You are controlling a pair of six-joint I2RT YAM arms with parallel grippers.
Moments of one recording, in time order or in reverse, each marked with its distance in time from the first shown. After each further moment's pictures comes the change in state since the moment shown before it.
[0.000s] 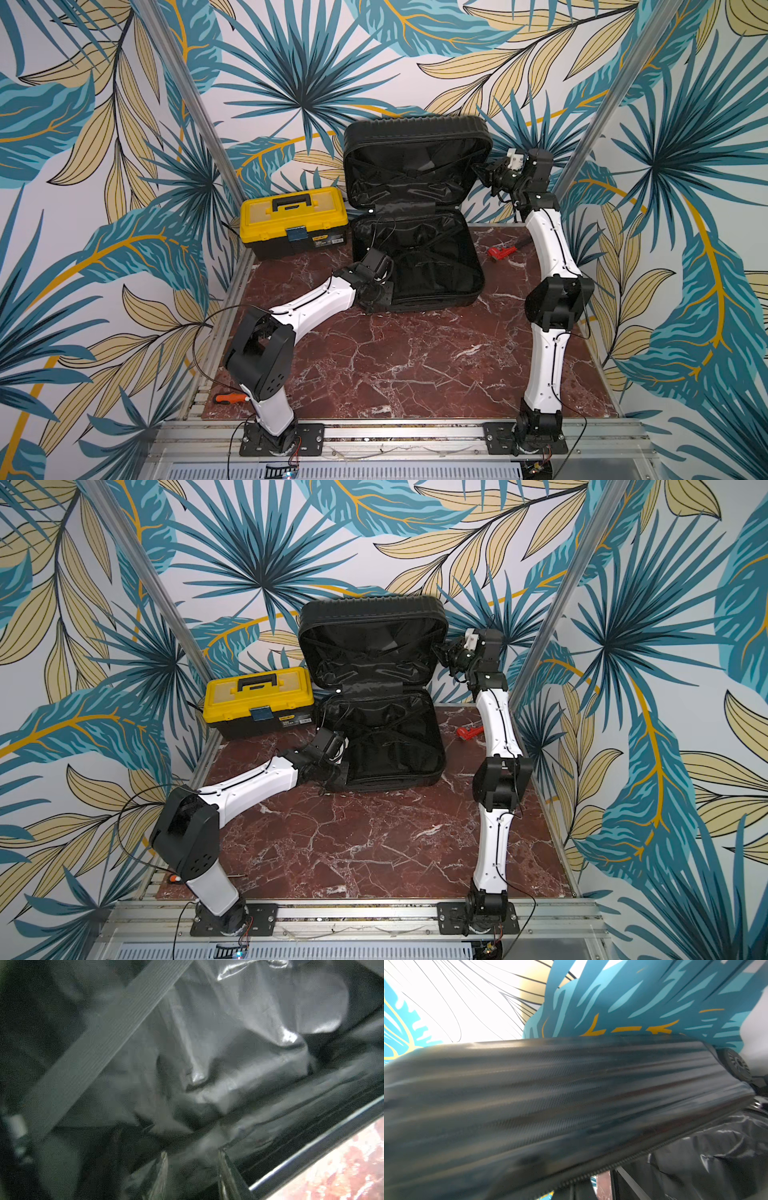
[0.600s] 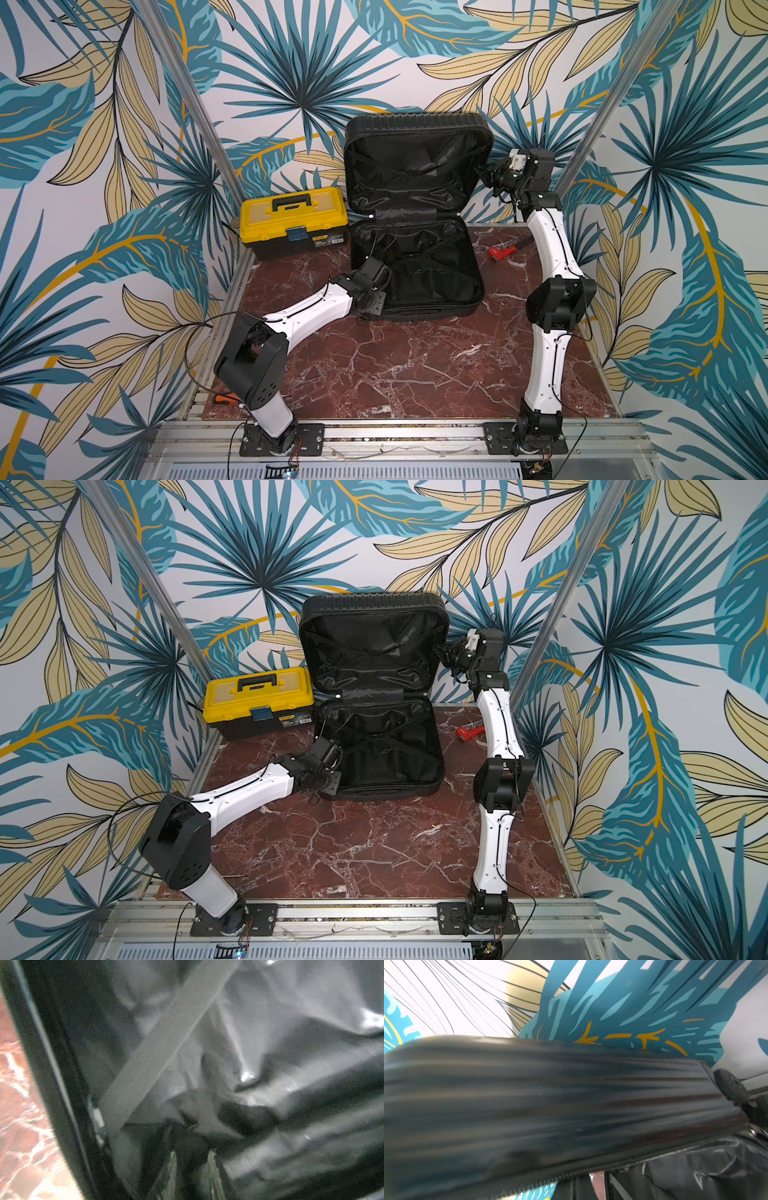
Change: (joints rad) left arm -0.002 -0.050 -0.074 -0.091 -0.200 0.083; right arm -0.001 -0.016 -0.002 -0.035 0.048 -0.024
